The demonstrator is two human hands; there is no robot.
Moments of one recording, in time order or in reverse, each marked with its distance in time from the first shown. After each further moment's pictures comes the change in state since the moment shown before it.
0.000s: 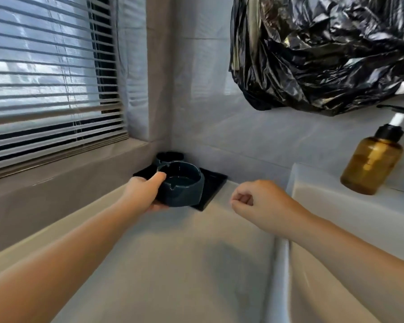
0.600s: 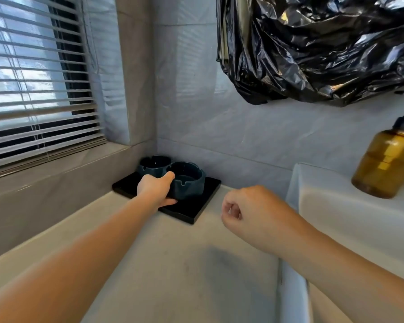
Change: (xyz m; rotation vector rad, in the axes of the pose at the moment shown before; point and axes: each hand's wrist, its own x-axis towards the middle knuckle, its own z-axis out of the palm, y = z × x) left_hand 0.105 -0.011 0.068 -0.046 -0.016 -0.041; right_hand 0.022 0.013 0.015 -0.185 0.002 0.003
